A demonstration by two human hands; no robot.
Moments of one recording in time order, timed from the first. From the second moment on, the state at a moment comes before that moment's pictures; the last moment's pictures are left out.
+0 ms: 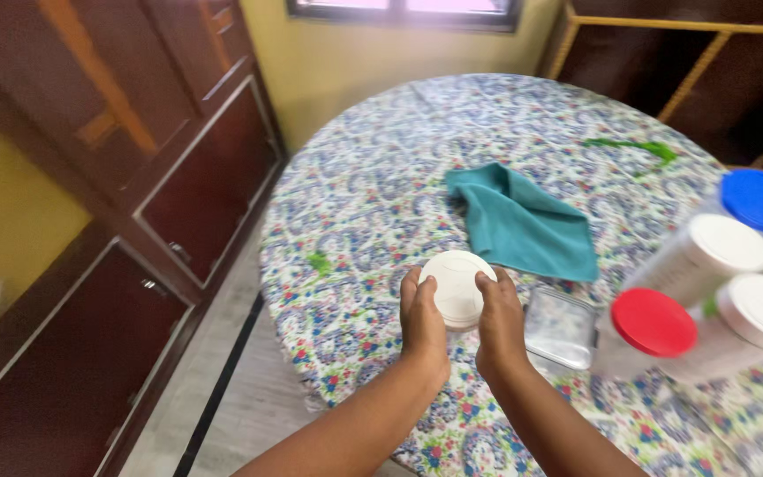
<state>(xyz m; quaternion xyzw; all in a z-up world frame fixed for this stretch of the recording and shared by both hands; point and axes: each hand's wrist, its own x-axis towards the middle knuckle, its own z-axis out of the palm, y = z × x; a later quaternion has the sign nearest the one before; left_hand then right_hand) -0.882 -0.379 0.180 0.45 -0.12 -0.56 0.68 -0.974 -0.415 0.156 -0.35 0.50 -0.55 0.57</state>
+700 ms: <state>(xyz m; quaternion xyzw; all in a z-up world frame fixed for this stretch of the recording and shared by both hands) -0.973 -0.297 0.195 0.47 -0.22 -0.71 0.48 -1.091 -0.304 0.148 -0.17 0.55 -0.67 0.46</state>
